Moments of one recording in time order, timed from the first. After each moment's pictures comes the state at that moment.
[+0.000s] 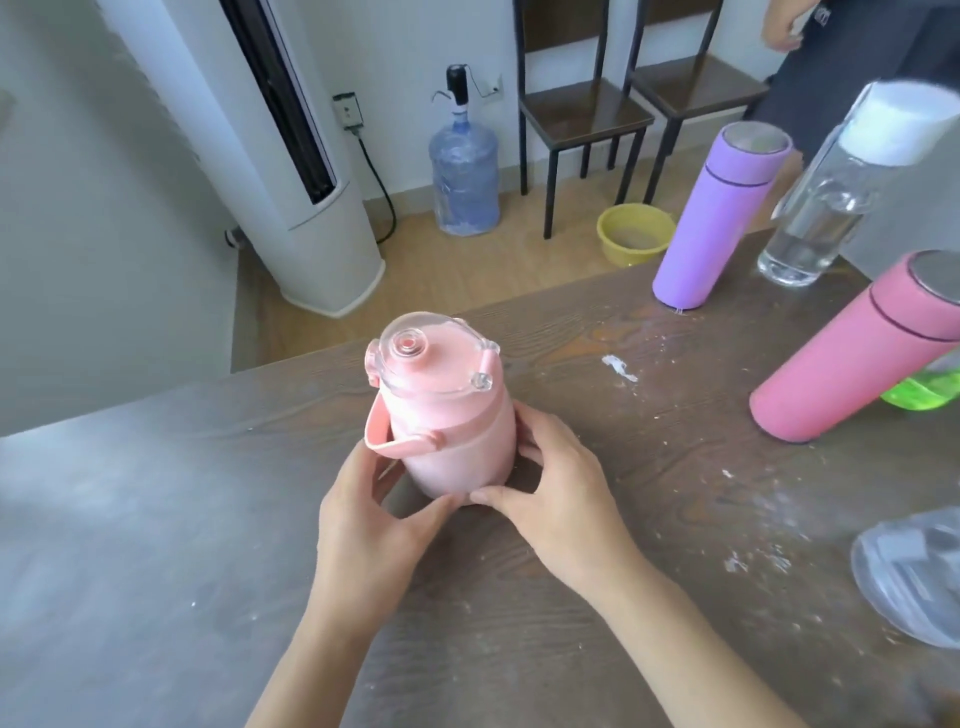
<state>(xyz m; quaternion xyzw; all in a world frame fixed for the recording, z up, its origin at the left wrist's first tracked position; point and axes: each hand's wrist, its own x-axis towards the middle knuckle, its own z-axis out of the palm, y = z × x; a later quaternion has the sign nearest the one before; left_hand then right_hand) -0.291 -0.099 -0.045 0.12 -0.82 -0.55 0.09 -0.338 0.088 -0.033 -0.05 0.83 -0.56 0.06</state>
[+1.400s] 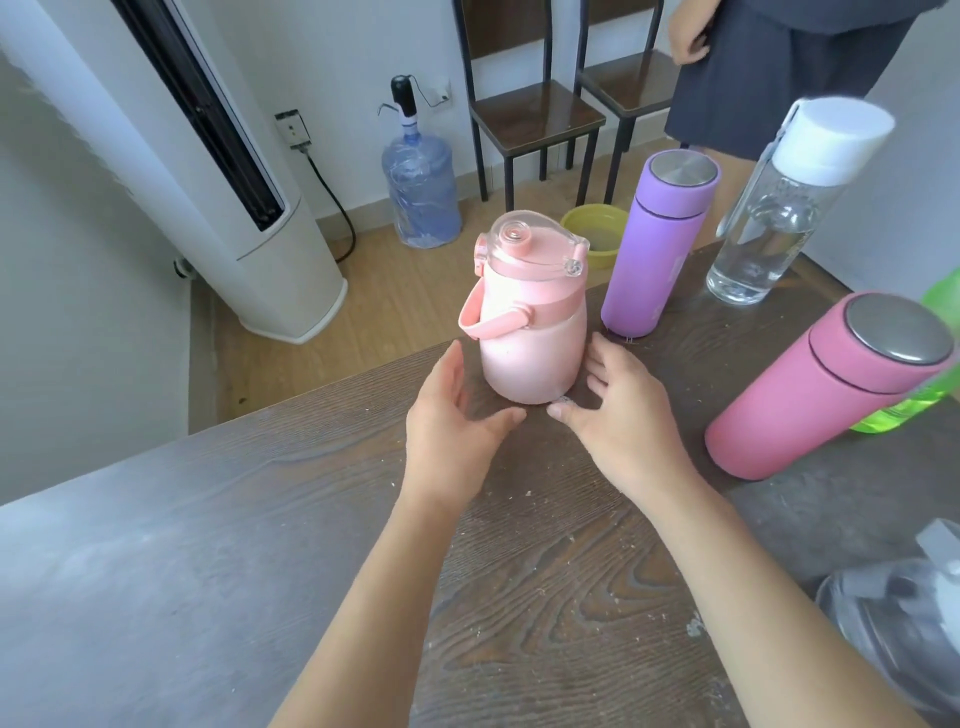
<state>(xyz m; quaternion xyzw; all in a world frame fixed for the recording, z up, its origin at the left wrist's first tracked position) -0.440 0.005 -0.029 0.10 -0.78 -0.62 0.00 -0.458 0.179 -0.033 0.06 0.85 -0.52 0.01</state>
